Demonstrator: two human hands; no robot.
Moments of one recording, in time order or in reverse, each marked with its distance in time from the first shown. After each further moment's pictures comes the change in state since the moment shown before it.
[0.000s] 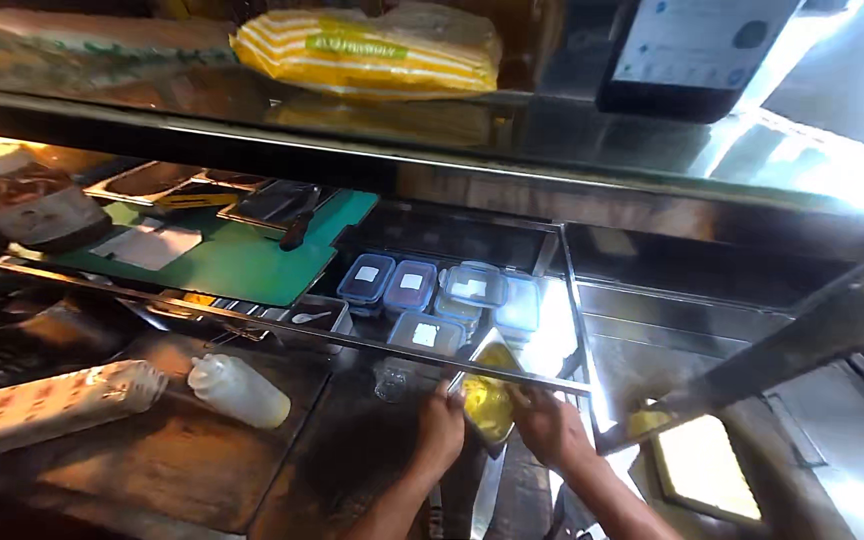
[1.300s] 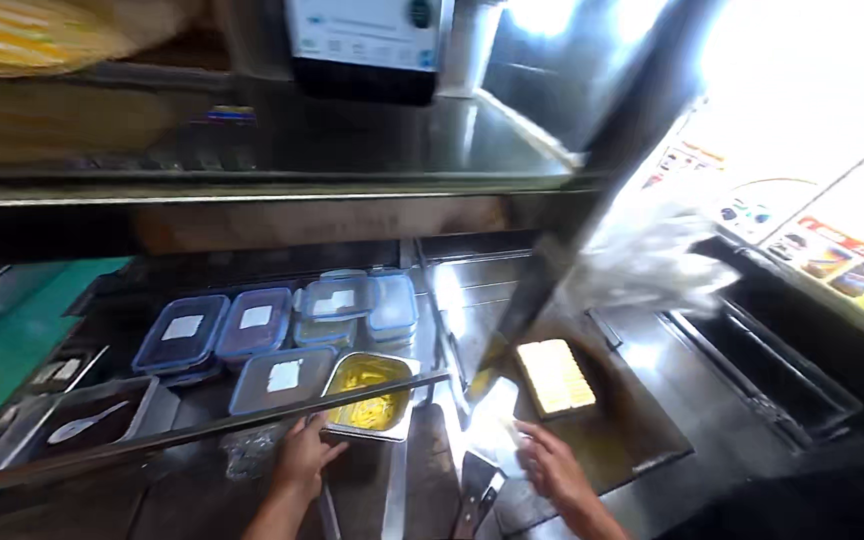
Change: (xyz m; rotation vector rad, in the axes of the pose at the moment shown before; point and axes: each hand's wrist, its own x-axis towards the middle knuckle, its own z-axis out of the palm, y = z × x) left_hand 0.062 -0.035 0.030 -0.572 -0.012 -0.376; right_hand -0.181 0.106 0.027 1.342 0.311 0.684
